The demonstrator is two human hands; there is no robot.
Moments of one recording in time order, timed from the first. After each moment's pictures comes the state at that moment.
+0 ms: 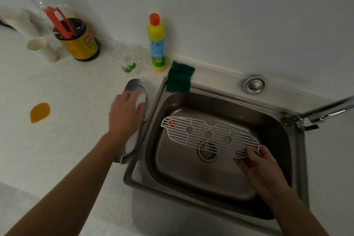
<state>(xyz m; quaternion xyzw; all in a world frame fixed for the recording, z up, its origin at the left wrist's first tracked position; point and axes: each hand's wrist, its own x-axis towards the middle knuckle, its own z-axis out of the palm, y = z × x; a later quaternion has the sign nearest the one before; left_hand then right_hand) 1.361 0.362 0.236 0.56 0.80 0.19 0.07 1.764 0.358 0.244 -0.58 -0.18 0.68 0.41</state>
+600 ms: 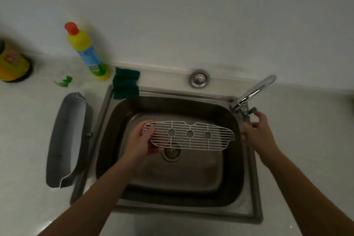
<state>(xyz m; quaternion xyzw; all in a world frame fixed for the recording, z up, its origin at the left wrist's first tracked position) 1.569 0.372 0.237 0.20 0.63 0.45 0.60 1.910 0.438 0.257 -0.76 -0.40 0.43 0.29</state>
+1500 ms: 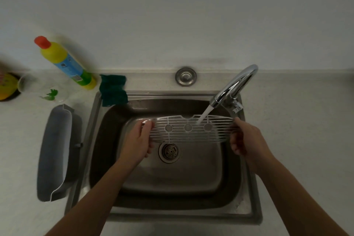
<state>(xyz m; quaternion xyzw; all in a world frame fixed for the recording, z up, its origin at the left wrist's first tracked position) 1.597 0.397 0.234 0.44 0.71 0.31 0.45 1.919 0.414 0.257 -0.67 -0.28 0.61 0.33</state>
